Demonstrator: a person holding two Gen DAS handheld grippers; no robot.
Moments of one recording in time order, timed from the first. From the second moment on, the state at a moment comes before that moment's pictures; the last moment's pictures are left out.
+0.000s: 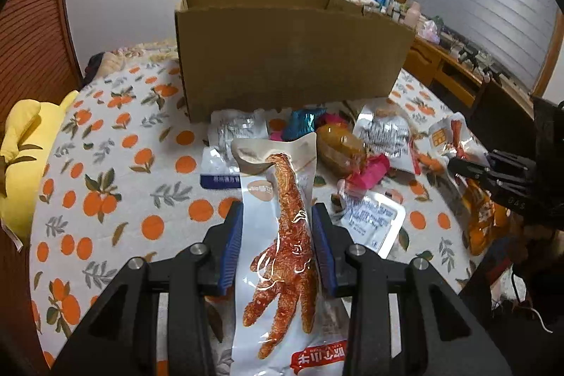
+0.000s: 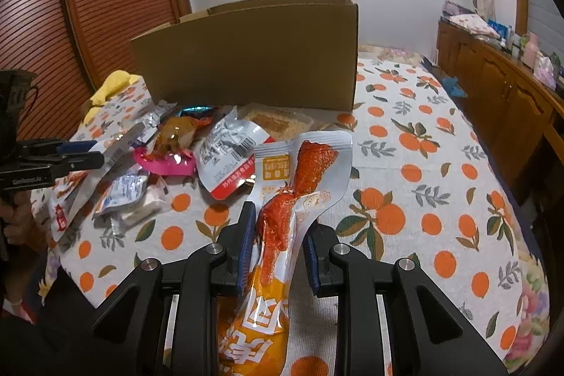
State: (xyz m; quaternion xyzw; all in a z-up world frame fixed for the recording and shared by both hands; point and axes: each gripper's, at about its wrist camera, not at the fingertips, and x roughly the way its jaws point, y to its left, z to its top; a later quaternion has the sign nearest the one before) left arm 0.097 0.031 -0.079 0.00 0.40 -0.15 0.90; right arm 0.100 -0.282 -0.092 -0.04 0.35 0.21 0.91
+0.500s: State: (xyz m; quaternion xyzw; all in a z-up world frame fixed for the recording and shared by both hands) left arm 0.105 0.024 -0.035 -0.01 0.34 -0.17 0.92; right arm 0.113 -0.278 -0.063 -0.05 0.32 0.22 0.92
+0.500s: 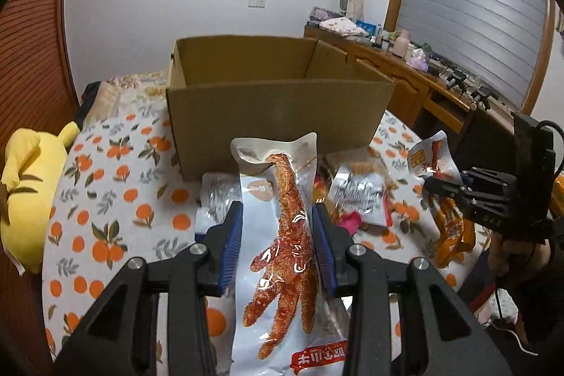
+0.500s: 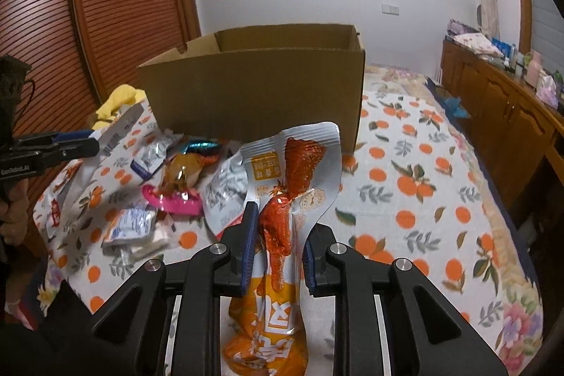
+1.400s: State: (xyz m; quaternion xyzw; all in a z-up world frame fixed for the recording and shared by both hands) left arm 0.184 0.009 0.053 0.00 0.28 -0.19 0.94; right arm 0.172 -0.250 0.052 -0.08 0.22 0.26 0.94
